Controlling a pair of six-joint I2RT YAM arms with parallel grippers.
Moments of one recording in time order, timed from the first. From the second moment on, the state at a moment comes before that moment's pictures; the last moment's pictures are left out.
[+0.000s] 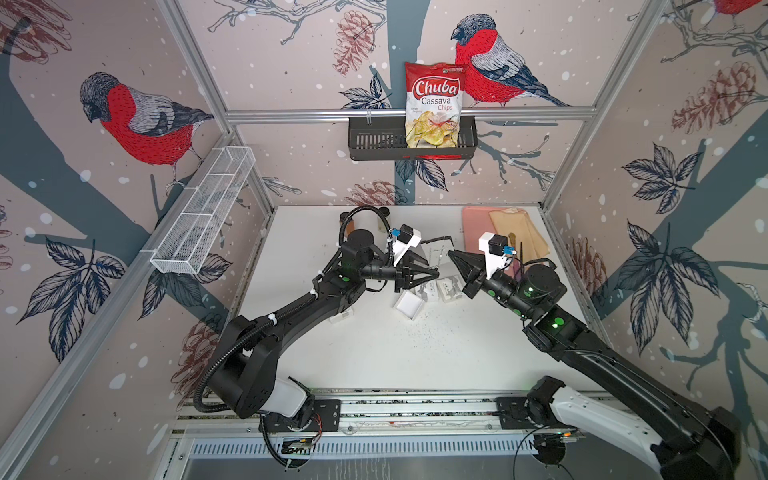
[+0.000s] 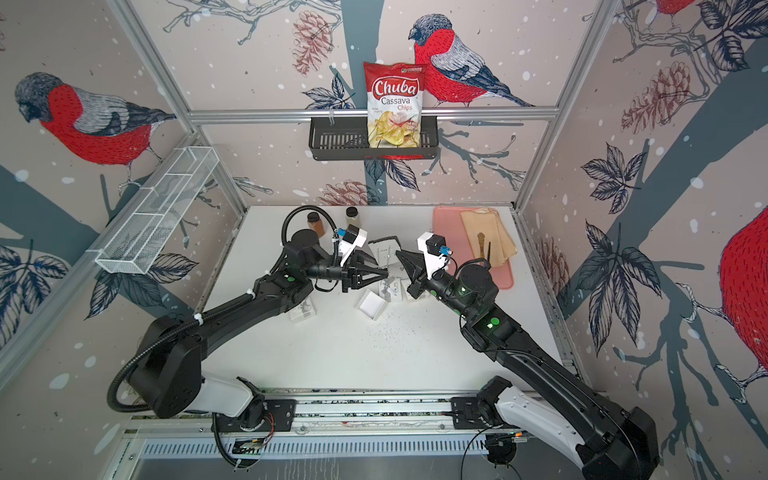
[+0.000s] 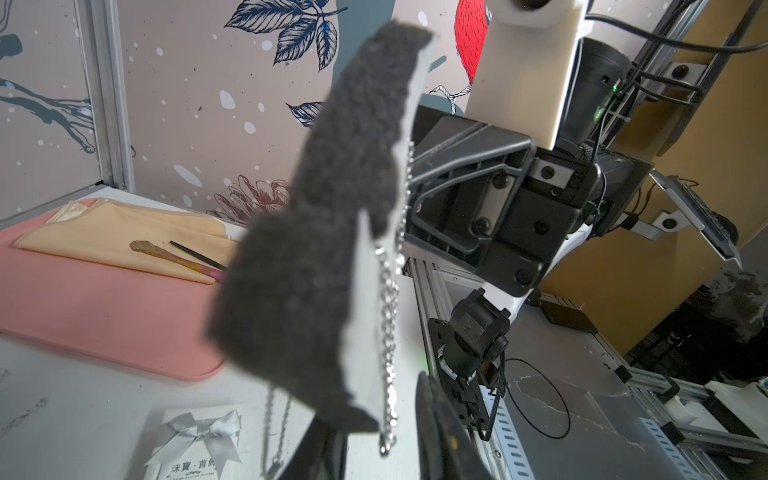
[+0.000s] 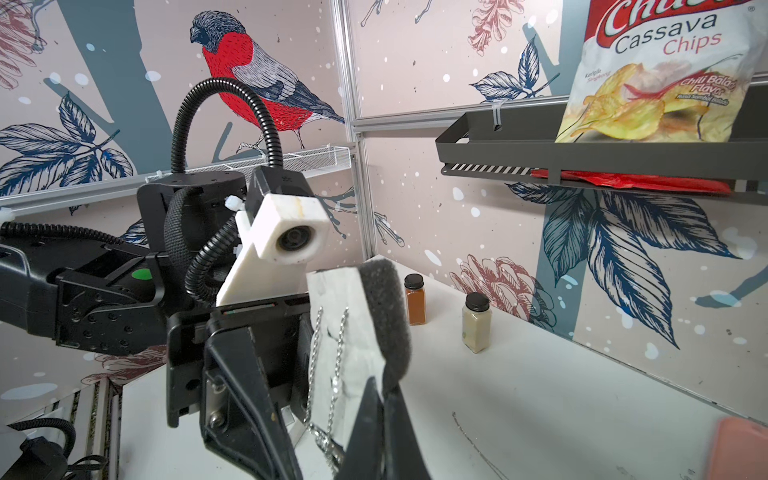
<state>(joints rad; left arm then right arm) -0.59 1.46 0.96 0.46 1.07 -0.27 0.71 0.88 0.71 0.25 -0.20 0.07</state>
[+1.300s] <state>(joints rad) -0.61 1.54 0.94 0.77 0.97 -0.51 0.75 0.85 0.66 0.34 -0.04 0.06</state>
